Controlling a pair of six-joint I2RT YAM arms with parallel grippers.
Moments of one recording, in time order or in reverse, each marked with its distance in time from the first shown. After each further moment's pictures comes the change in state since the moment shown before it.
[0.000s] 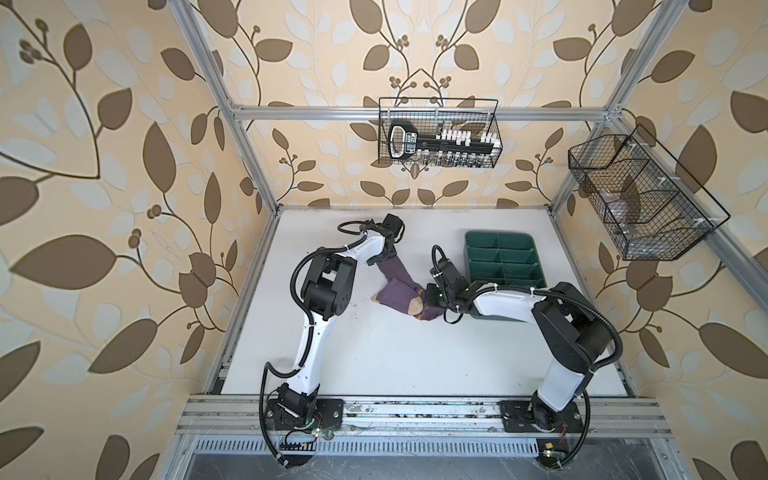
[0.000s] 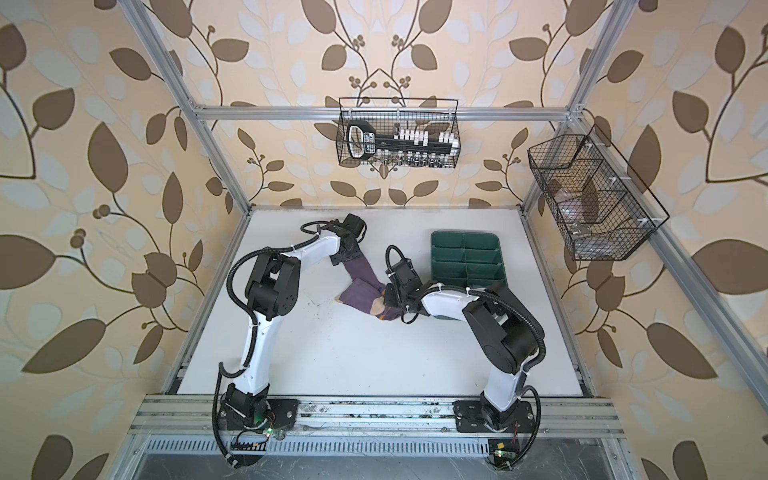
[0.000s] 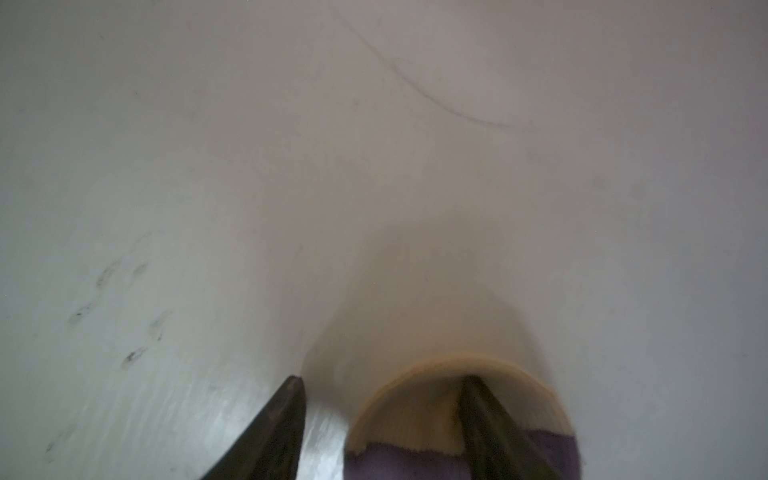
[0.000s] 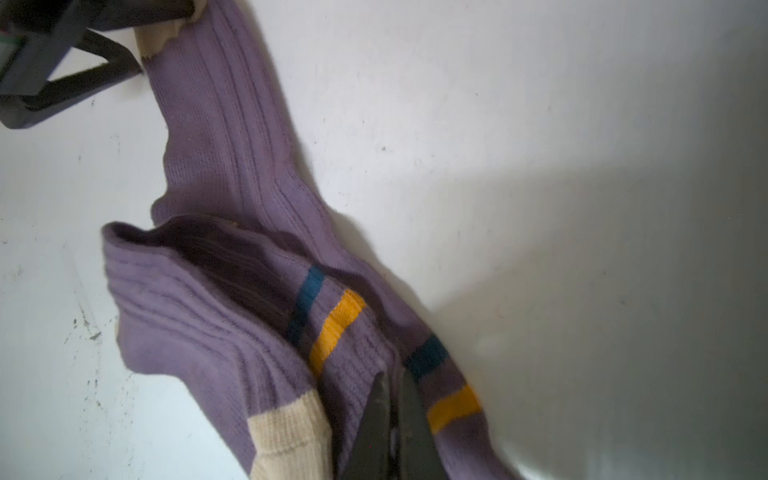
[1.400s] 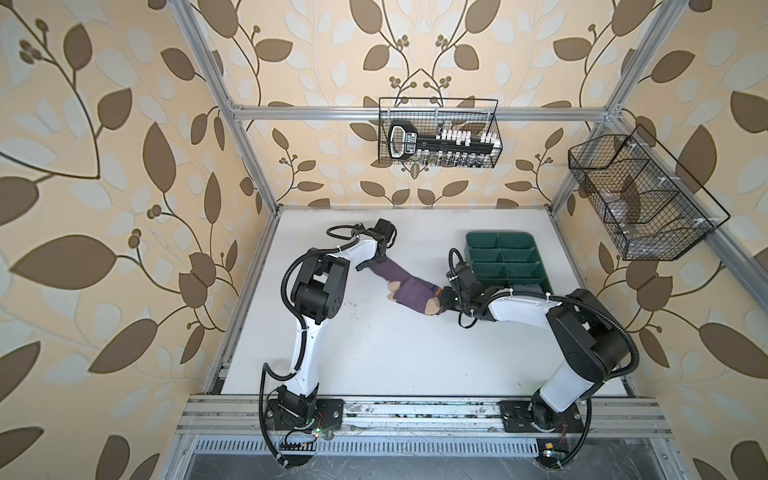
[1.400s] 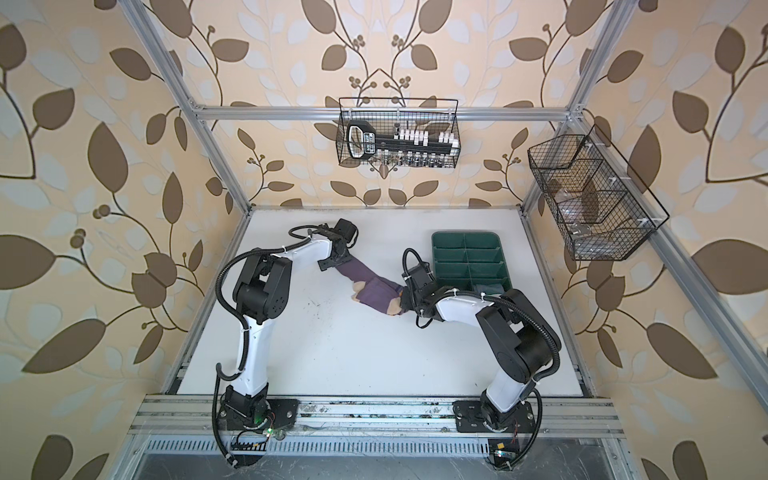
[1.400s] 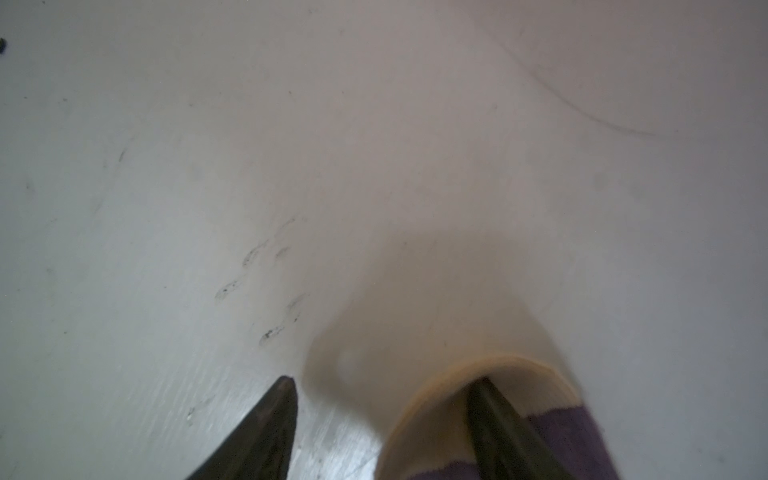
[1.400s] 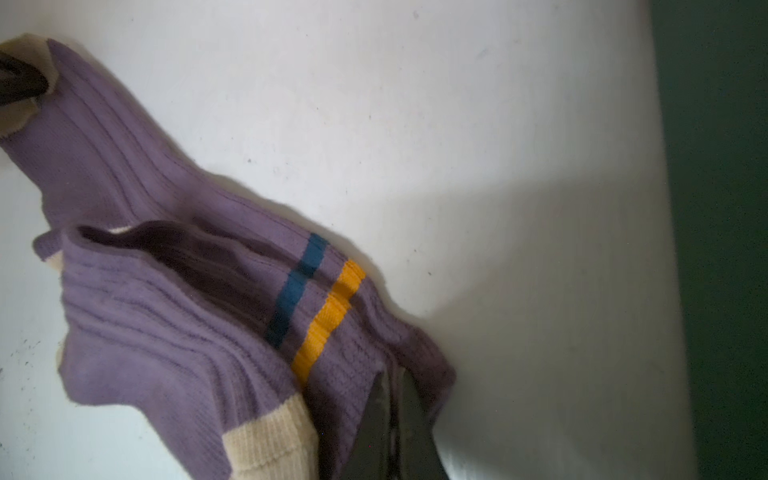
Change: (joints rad) left arm 0.023 -0.098 -0.165 0.028 -0.090 0.010; right arm -0.077 -0.083 -0.139 0.019 0.062 -0.023
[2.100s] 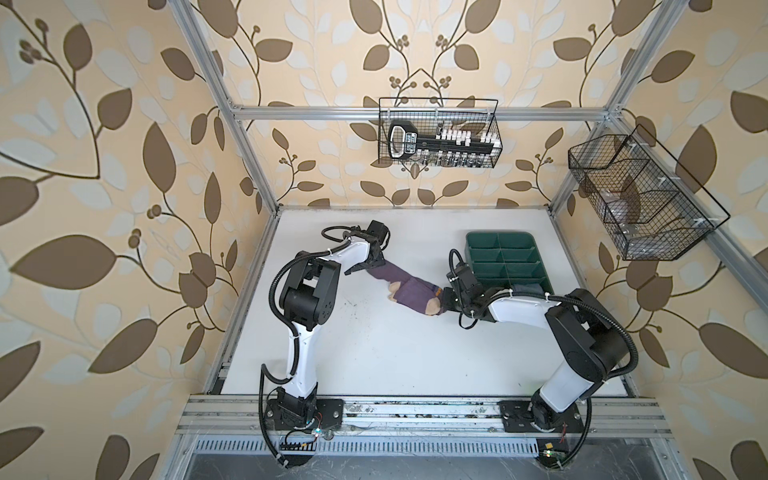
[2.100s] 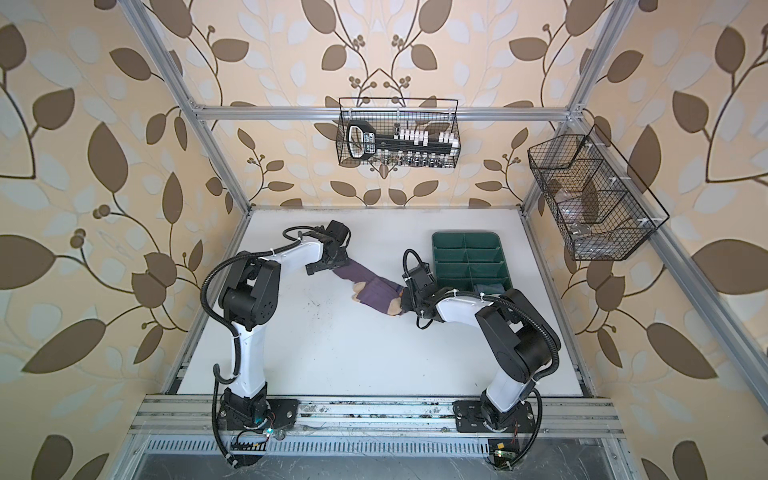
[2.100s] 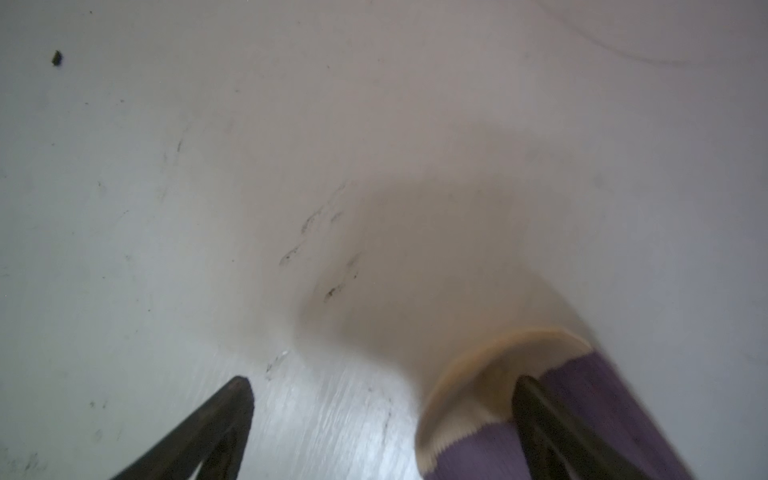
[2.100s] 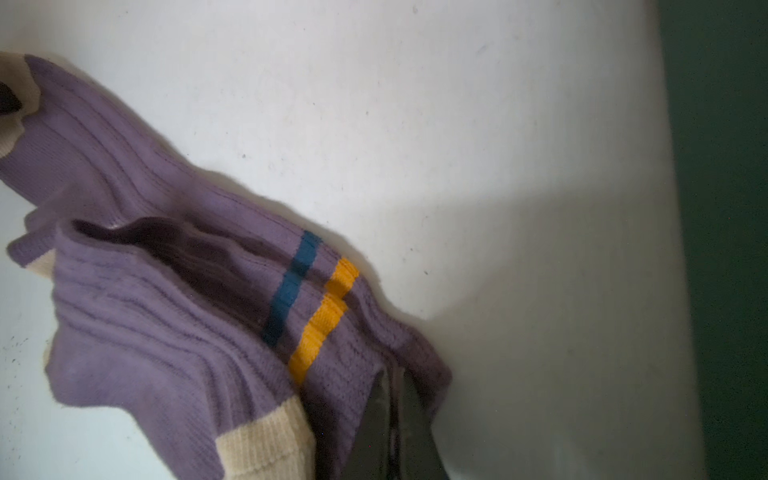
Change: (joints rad) left arm 0.019 -0.154 -0.140 0.010 0.072 0.132; right arm 0.000 0.008 -0.004 0.017 0.001 -0.020
